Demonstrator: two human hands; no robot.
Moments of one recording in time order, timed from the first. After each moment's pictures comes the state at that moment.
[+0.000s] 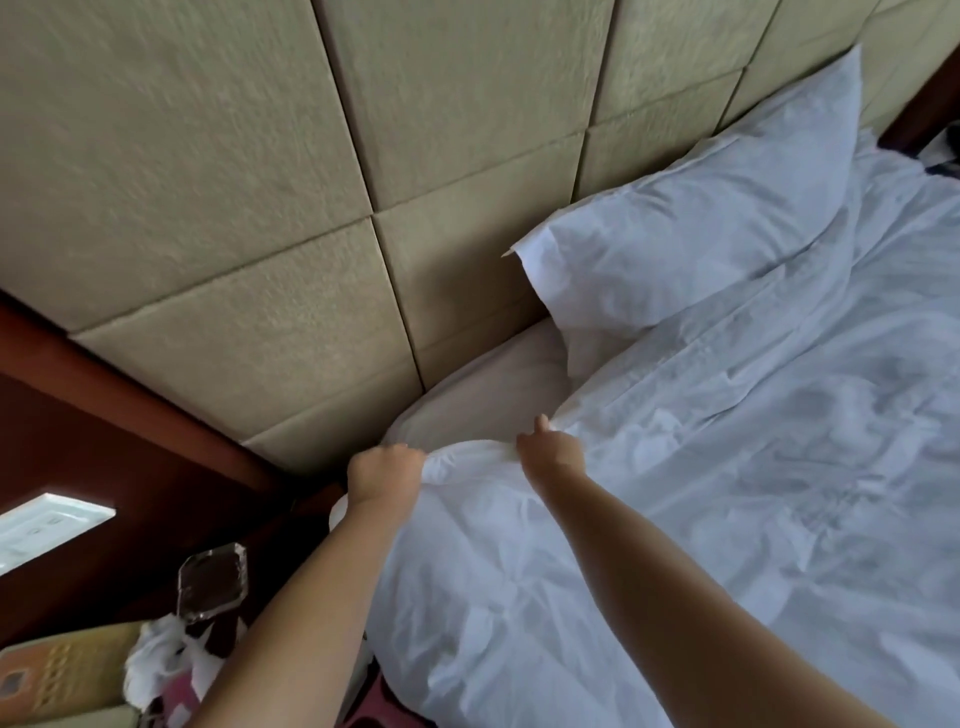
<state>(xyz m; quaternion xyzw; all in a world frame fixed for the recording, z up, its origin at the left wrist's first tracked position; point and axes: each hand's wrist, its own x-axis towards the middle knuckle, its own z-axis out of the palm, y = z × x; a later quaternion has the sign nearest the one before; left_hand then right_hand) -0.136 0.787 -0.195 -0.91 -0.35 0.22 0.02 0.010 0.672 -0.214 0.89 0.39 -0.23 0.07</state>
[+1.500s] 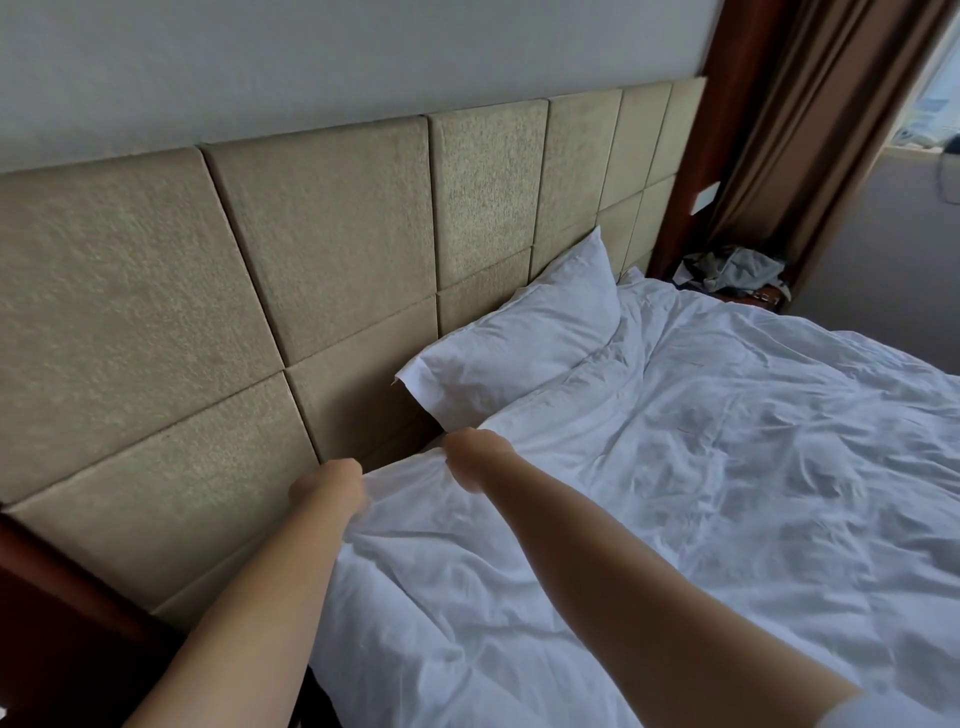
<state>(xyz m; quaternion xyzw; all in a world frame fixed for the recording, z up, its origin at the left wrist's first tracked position) -0.087 0.765 -0.059 -0.91 -0.37 0.20 0.02 0.014 0.633 -0.054 0.91 0.40 -0.13 0.02</state>
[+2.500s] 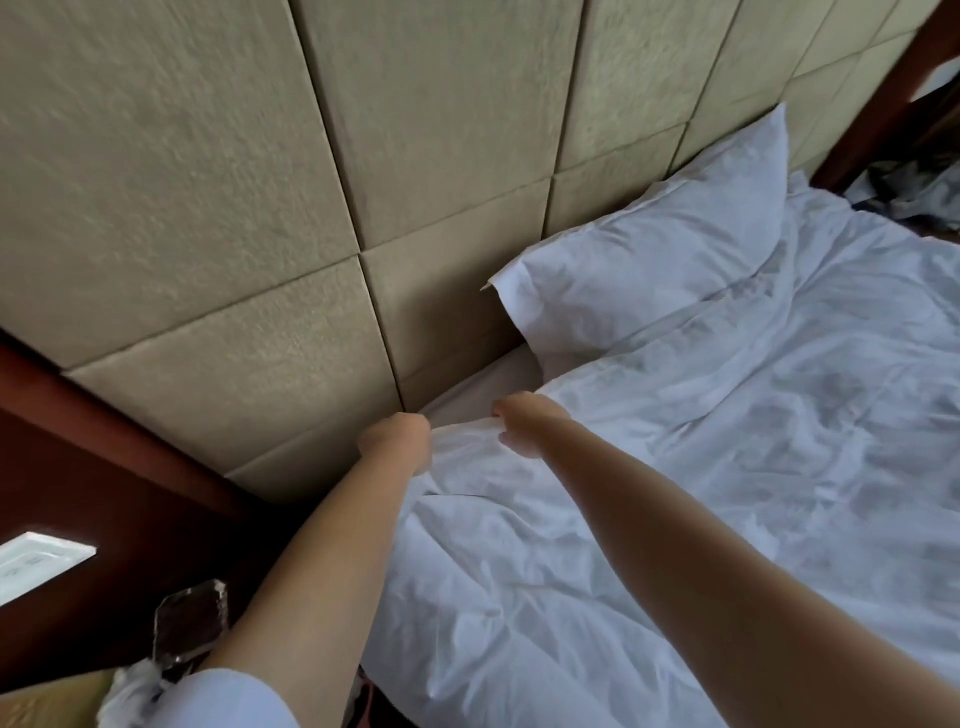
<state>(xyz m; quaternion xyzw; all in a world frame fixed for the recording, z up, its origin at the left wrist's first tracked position) -0.077 0.808 -0.154 -0.89 -0.35 0.29 -0.08 0.040 0.691 -0.147 0.87 0.44 -0.22 0.04</state>
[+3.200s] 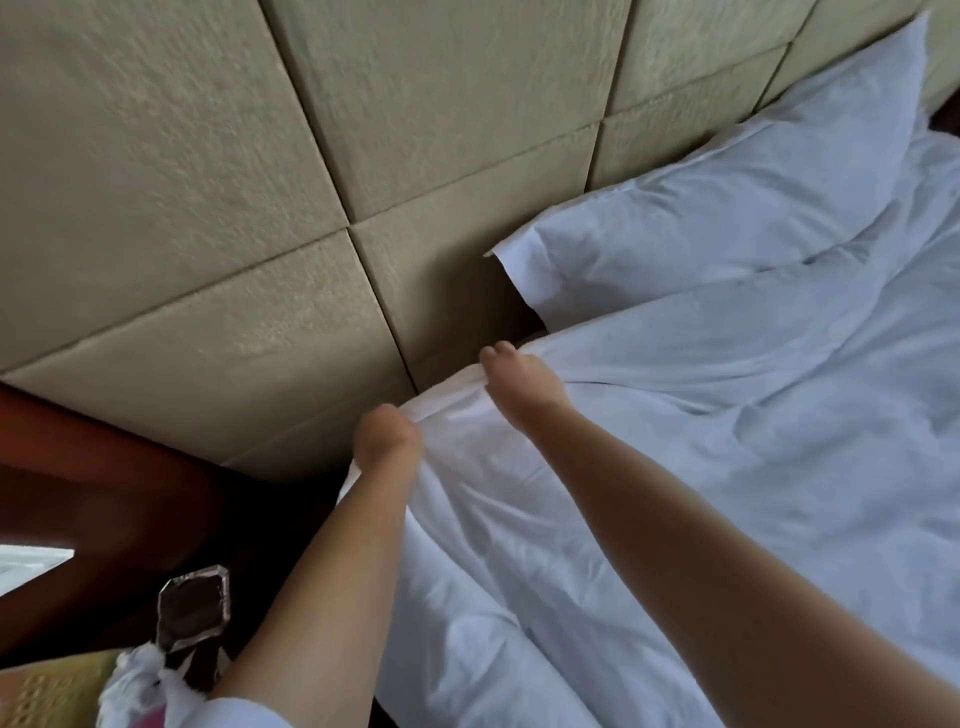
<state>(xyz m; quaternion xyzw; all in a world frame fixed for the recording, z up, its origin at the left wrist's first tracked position) -0.049 0.846 -0.218 -0.74 -0.62 0.10 -0.24 0.077 0.751 -0.173 0.85 0.51 -0.15 -0.05</state>
